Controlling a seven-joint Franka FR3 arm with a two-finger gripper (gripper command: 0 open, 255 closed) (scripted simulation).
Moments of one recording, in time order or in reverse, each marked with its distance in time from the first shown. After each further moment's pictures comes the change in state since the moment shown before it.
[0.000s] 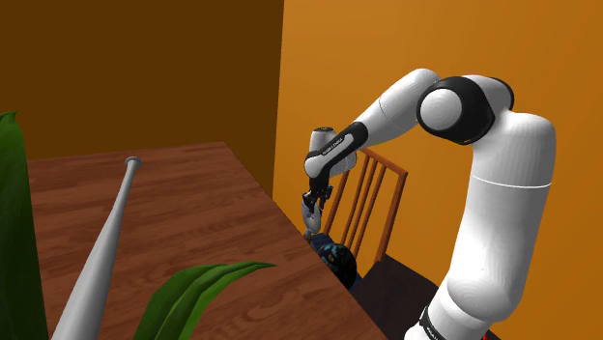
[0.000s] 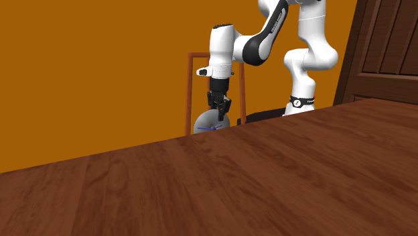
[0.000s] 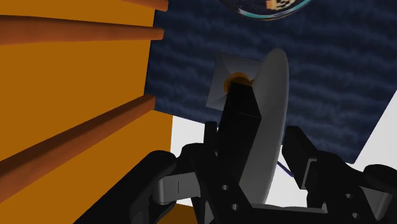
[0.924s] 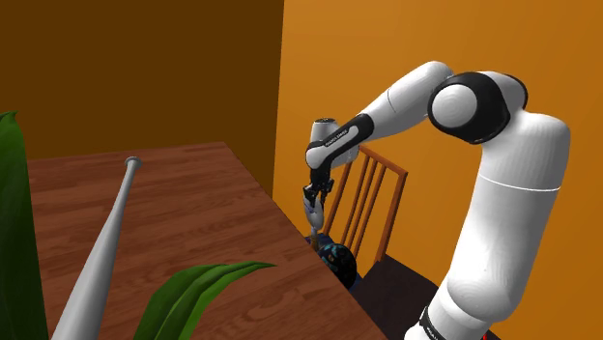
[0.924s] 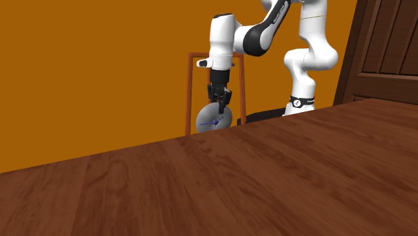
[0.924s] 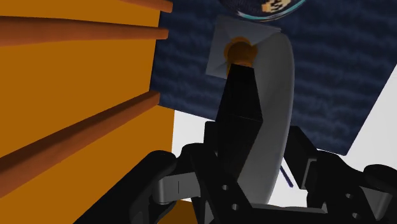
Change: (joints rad) arm 0.004 -0.060 -0.002 0.013 -0.008 -0.074 0.002
